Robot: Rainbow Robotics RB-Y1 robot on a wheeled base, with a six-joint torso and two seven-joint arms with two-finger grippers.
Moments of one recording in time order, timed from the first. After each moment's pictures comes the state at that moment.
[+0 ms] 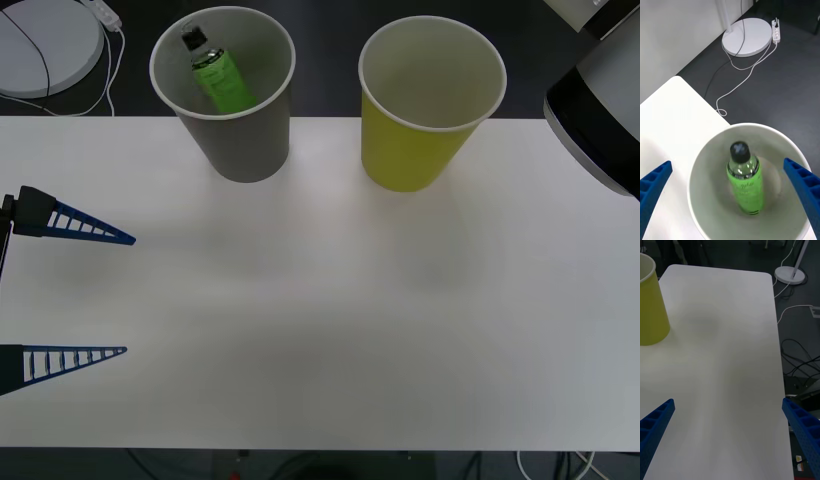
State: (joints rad) right arm -1.71 -0.34 0.73 -0.77 1.83 -0.99 -1.46; left arm 0.28 1.21 0.37 -2.16 -1.04 -1.20 0.22
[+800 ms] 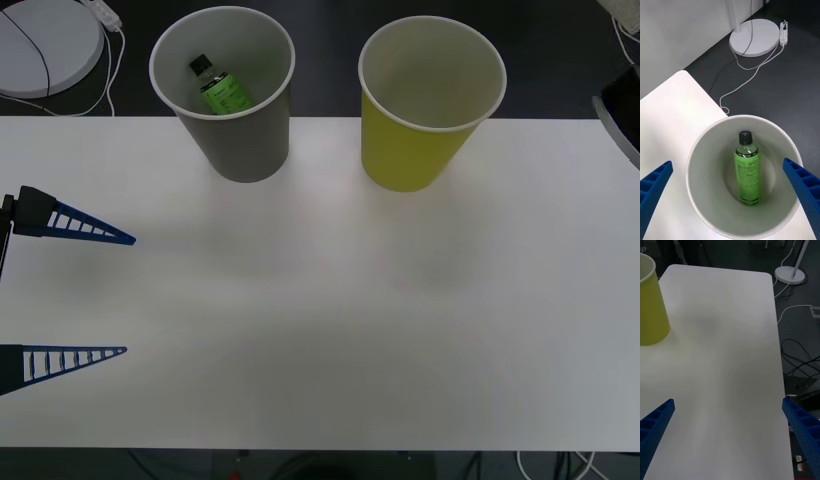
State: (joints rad) right arm -1.64 -0.45 0.71 -0.94 1.78 -1.04 -1.41; left arm 0.28 1.21 0.37 -2.16 -1.04 -1.20 0.22
